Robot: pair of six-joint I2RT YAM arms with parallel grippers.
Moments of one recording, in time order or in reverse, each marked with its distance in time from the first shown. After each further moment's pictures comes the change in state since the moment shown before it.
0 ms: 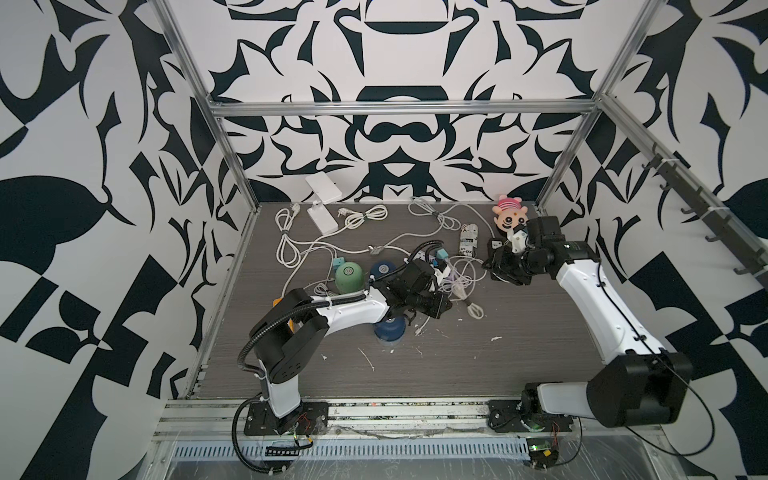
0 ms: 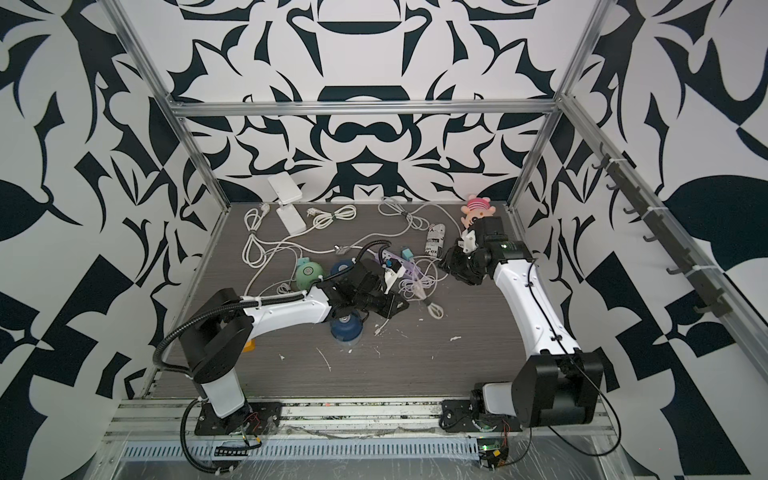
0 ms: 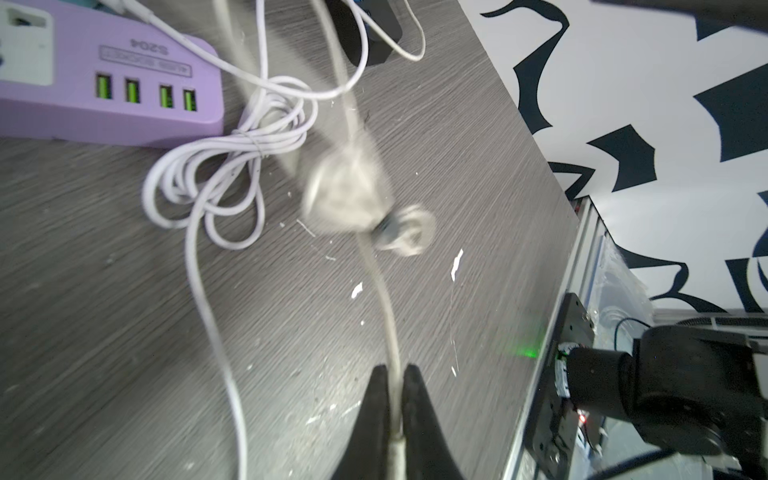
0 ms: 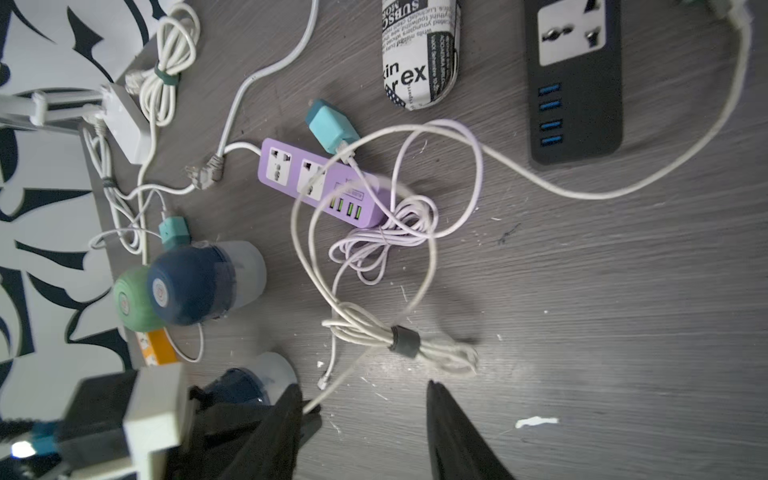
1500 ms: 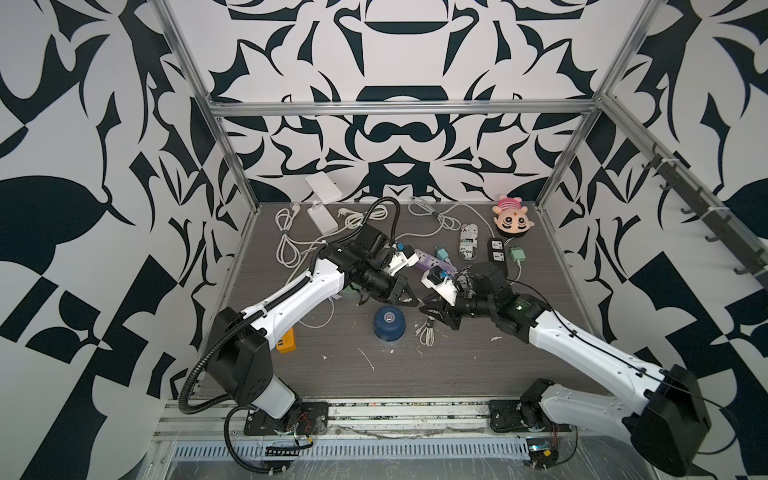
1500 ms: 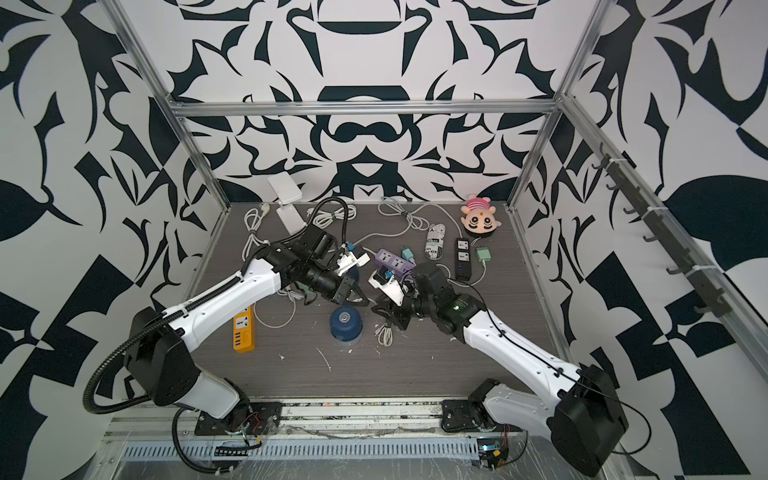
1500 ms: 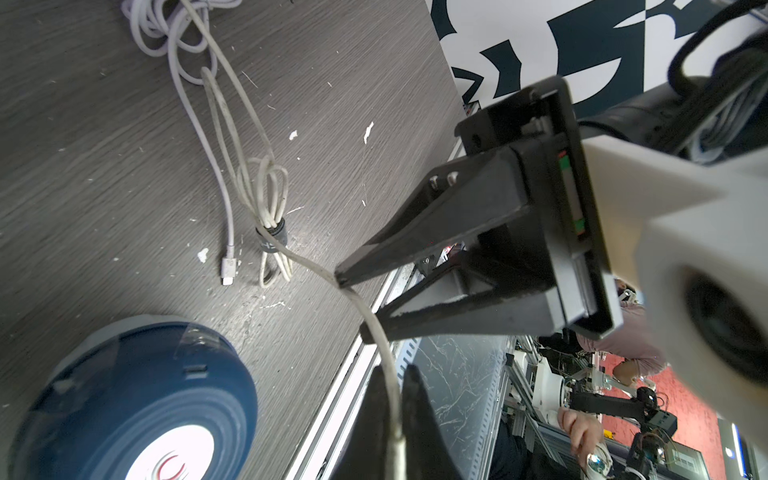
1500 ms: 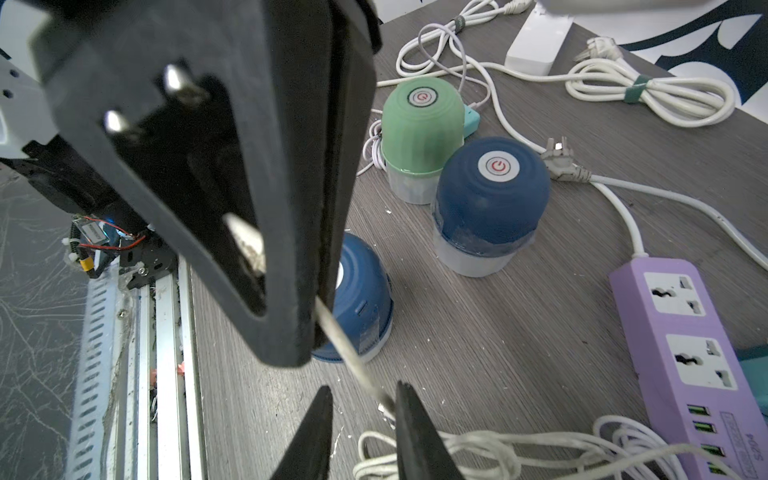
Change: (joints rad) left arm 0.264 -0.231 0.176 -0.772 0.501 0.271; right arm 0.601 -0.182 -0.416 0.630 -0.137 -0.655
